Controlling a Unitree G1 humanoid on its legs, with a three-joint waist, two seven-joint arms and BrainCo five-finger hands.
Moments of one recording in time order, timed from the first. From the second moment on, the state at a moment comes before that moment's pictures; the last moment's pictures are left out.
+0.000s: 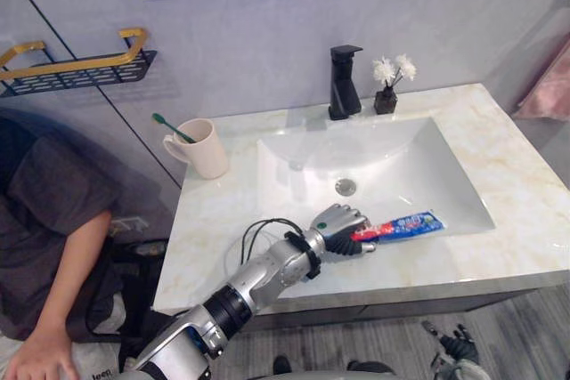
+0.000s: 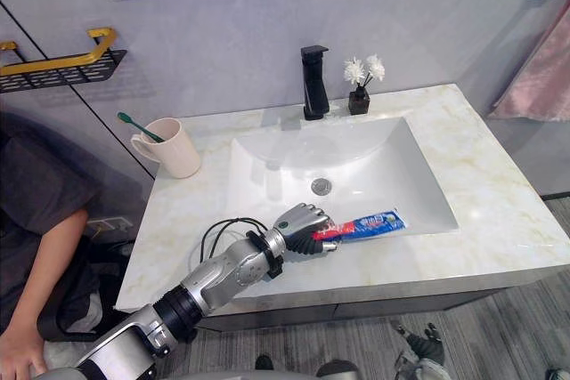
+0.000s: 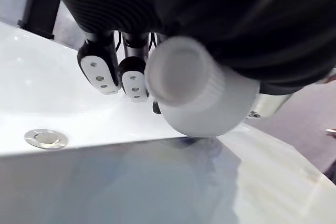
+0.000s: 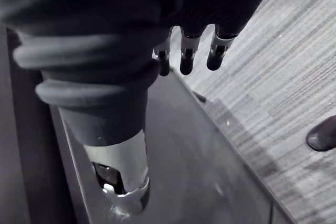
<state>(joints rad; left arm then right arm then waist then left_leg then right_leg) -0.37 0.17 -0.68 0.26 0.78 -0.15 0.07 0.16 -0.12 -0.56 0.79 0.29 -0.11 -0.14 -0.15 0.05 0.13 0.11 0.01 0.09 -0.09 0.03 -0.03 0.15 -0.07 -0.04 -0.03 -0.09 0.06</state>
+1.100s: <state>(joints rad) -0.20 0.13 -0.40 -0.25 0.52 -0.14 0.20 -0.25 -0.26 0.08 -0.31 0.52 -0.26 -0.02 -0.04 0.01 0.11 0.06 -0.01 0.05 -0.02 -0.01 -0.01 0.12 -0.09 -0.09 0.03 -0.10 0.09</state>
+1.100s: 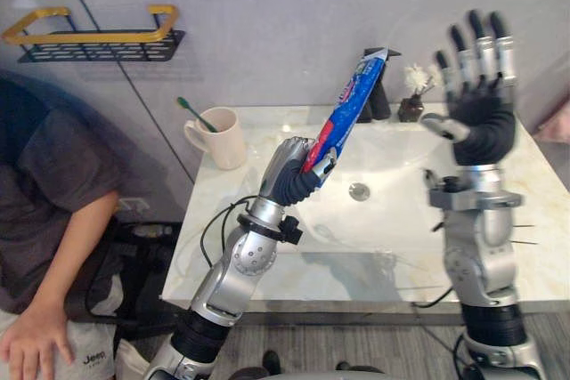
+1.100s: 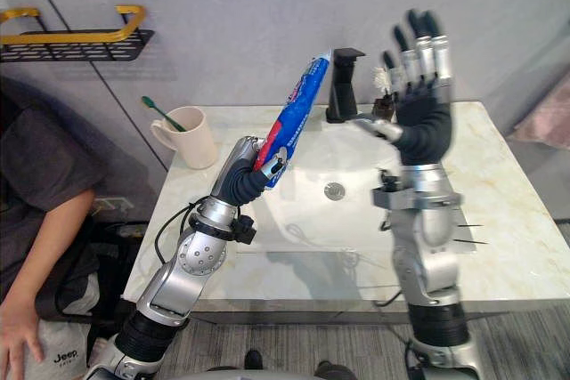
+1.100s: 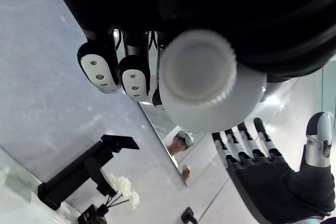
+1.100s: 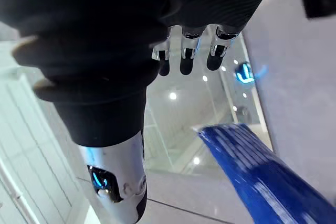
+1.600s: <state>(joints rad) -0.19 0.09 -0.51 -0.21 0.55 -0.12 0.29 -0.27 -0.08 0.25 -0.17 0.54 -0.23 -0.10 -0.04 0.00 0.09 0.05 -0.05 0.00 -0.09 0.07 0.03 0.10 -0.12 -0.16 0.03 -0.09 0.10</state>
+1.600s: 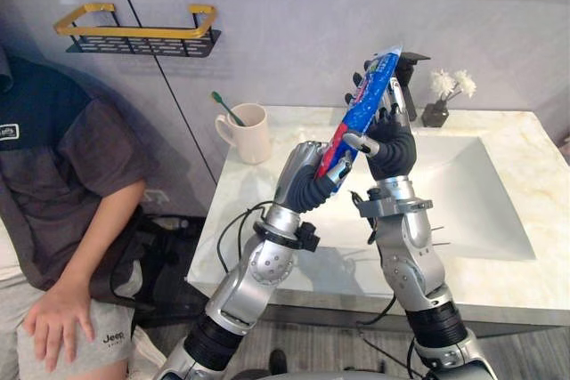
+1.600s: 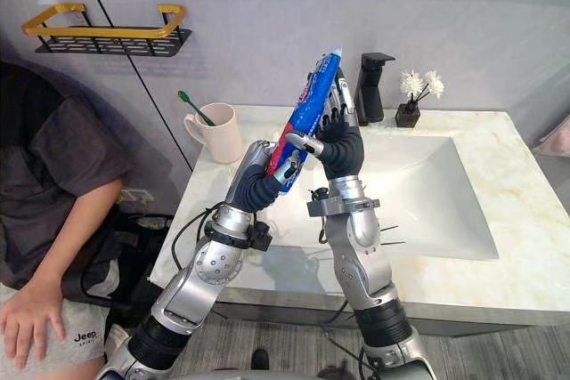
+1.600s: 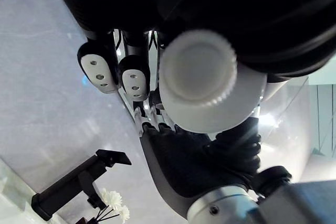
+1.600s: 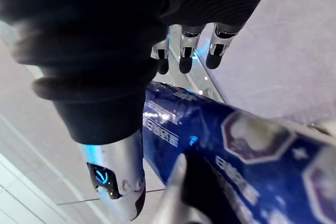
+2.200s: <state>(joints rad) -0.21 0.16 -0.56 -0.11 0.60 -0.10 0.30 -0.33 -0.15 0.36 -0.05 0.97 -0.21 -0.08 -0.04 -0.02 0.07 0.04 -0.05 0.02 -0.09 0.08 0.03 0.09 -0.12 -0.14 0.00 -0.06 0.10</state>
